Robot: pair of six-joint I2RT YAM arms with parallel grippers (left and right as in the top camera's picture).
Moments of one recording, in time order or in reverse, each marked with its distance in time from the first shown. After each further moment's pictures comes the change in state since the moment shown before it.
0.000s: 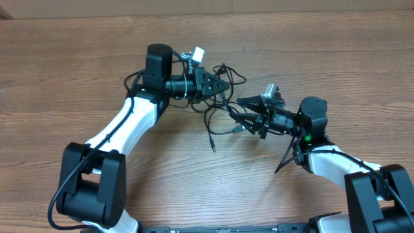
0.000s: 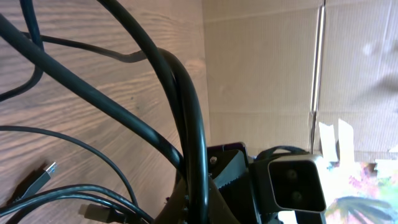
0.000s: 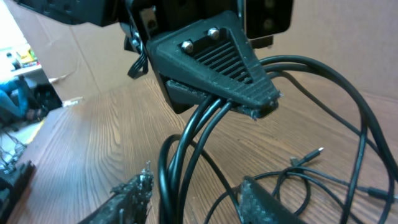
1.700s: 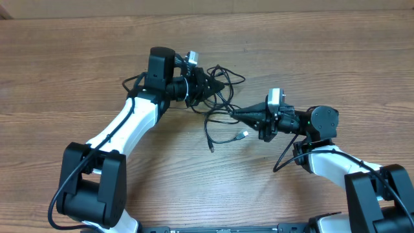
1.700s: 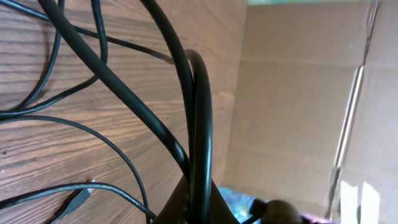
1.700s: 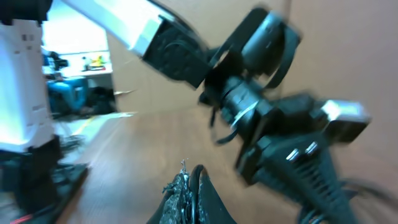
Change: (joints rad) left arm 0.005 0.000 0.000 -0.081 -0.207 -0.103; right arm 0.000 0.000 0.001 0.373 -0.226 0.215
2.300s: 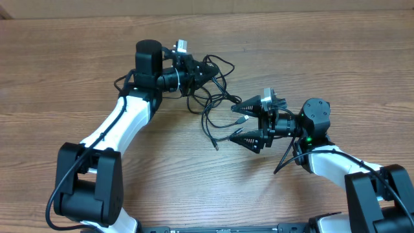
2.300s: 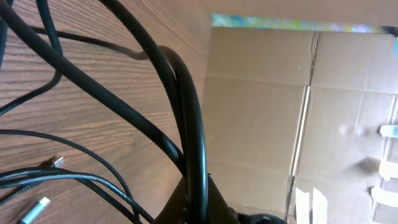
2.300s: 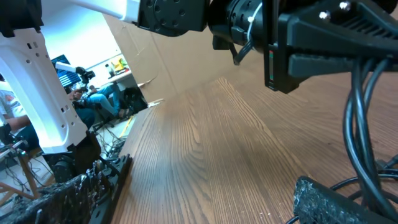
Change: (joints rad) left arm 0.058 0.000 0.000 0.190 0.072 -0.183; right arm -0.001 -0.002 0.000 -0.264 -0.062 0.024
